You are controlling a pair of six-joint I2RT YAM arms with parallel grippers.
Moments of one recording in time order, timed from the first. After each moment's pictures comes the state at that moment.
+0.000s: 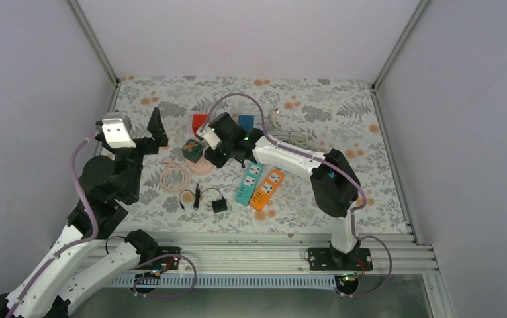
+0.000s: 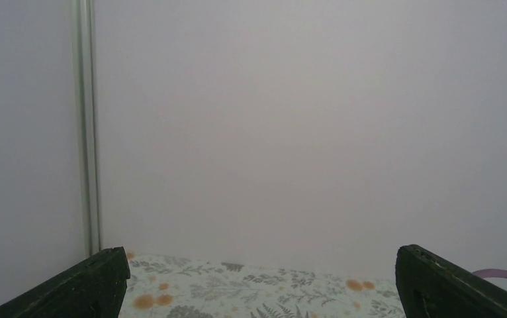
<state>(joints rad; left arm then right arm) -0.64 0.58 0.88 -0.11 -0.65 -0.06 0.89 1.97 1.57 -0.46 -0.12 -0.04</state>
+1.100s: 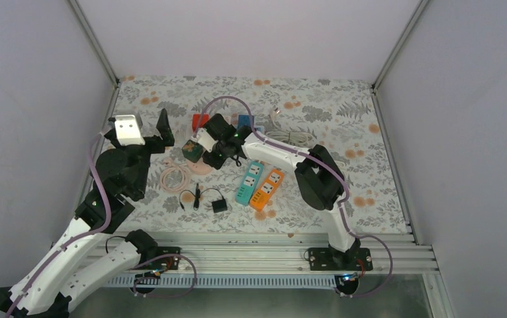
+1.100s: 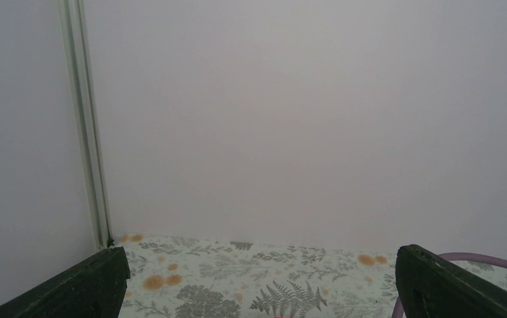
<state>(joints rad) -0.64 0.63 0.87 -0.13 -0.66 -0.06 0.90 2.12 1.73 -0.59 -0.14 -0.16</state>
